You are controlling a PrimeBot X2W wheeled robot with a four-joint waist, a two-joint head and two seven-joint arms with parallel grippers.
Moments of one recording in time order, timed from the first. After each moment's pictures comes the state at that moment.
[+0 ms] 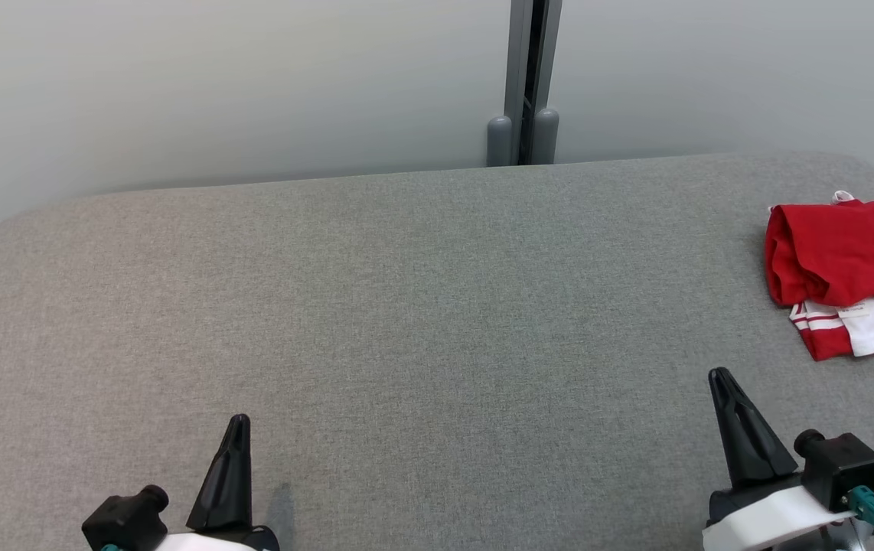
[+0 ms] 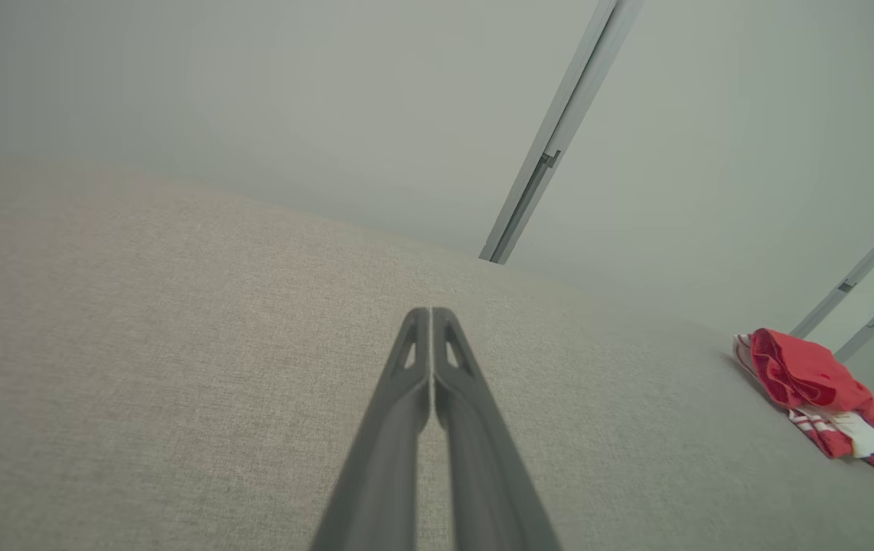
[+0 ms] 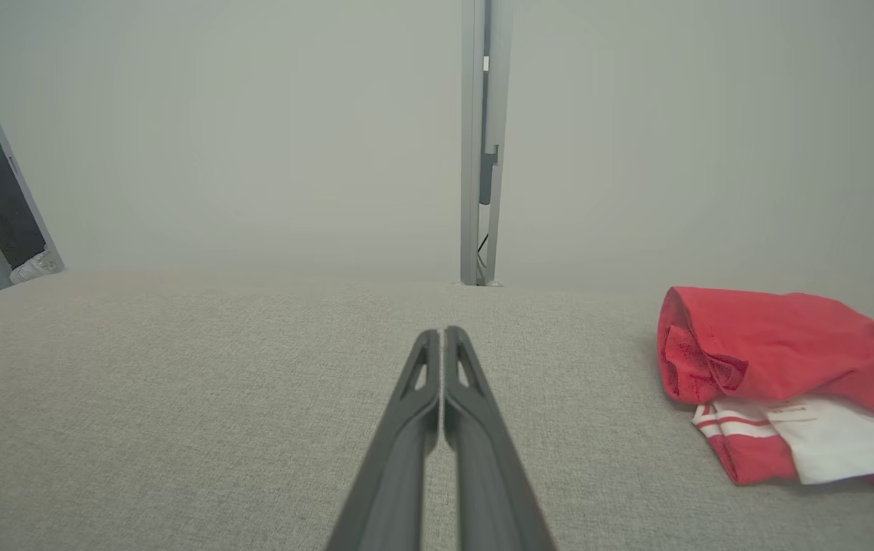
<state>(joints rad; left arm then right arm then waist) 0.05 0.04 -0.10 0.20 -0.46 -0.07 -0.26 -0.05 -0.09 0.09 0.20 0.12 0.13 -0.26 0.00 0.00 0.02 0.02</state>
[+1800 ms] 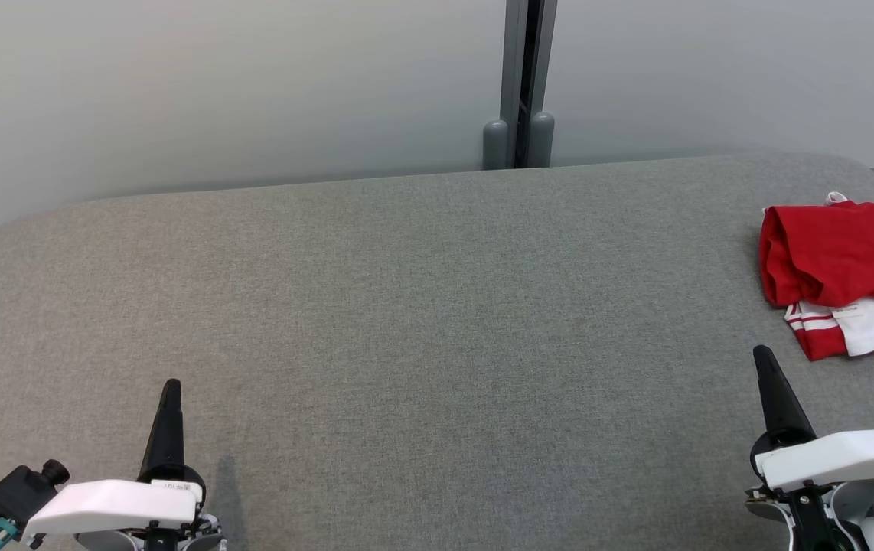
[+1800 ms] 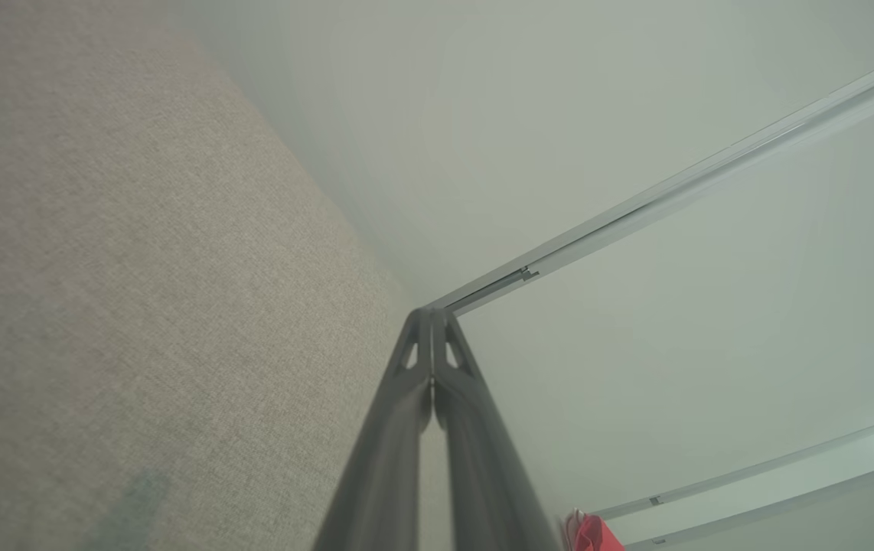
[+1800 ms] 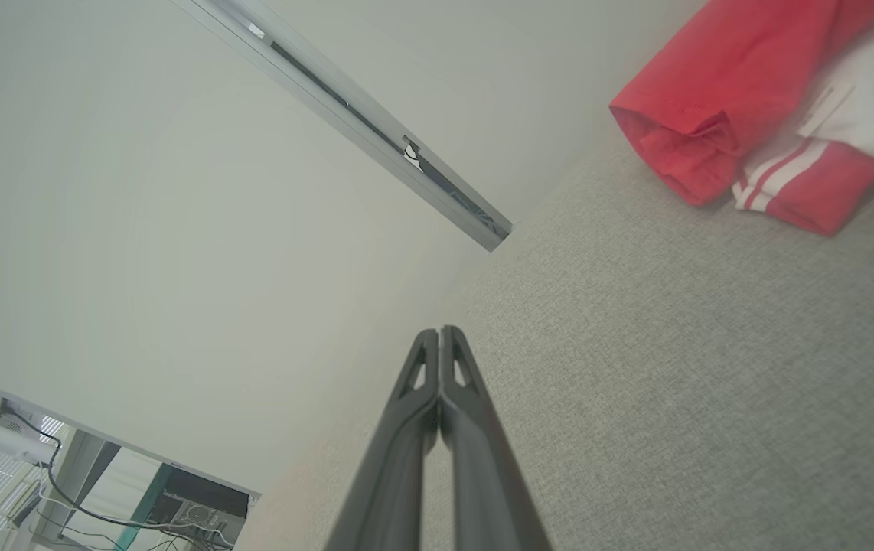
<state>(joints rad) -0.04 0.04 0.04 0.26 -1.11 -0.10 -0.05 -0.13 -0.07 0.00 0.30 0.97 0.13 -0.05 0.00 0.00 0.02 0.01</state>
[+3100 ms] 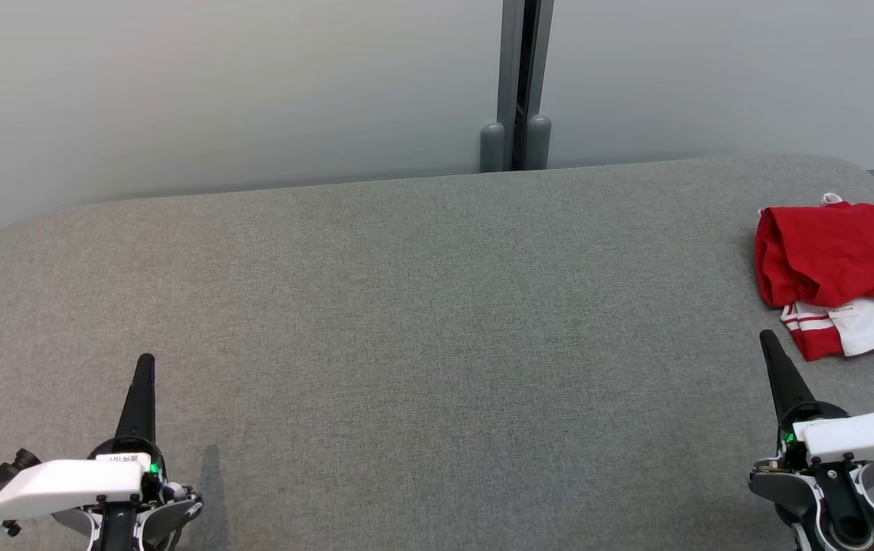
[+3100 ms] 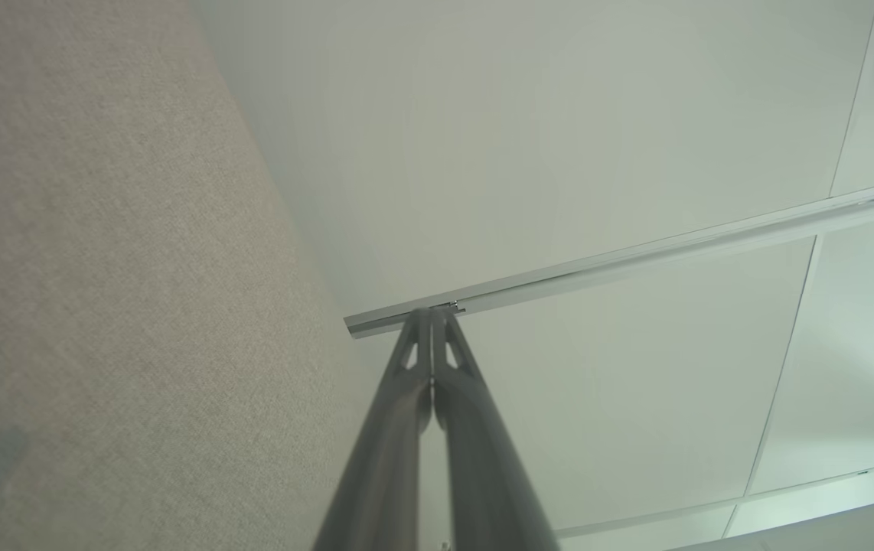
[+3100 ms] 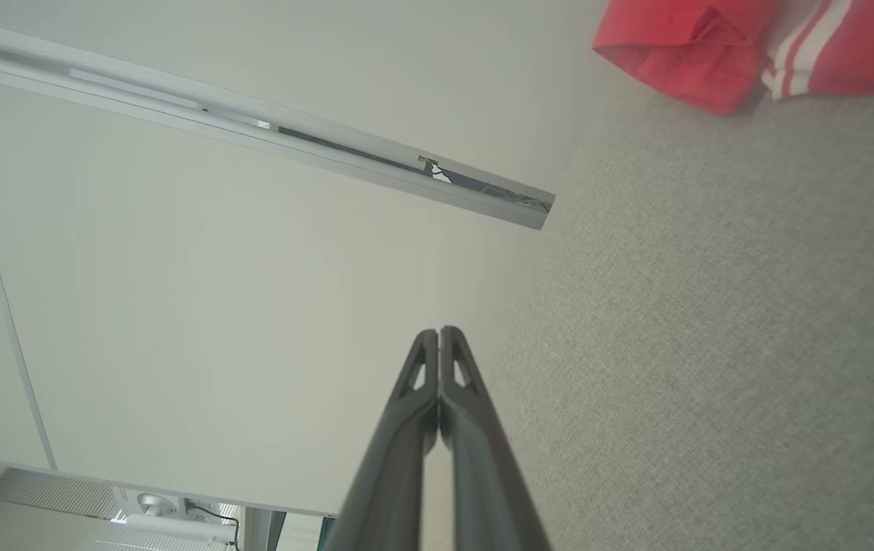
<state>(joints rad) -0.10 0.05 0.11 0.27 -1.40 -0.12 0.05 -0.18 -0.06 -0.05 0.34 1.35 0.13 0.05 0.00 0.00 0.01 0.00</state>
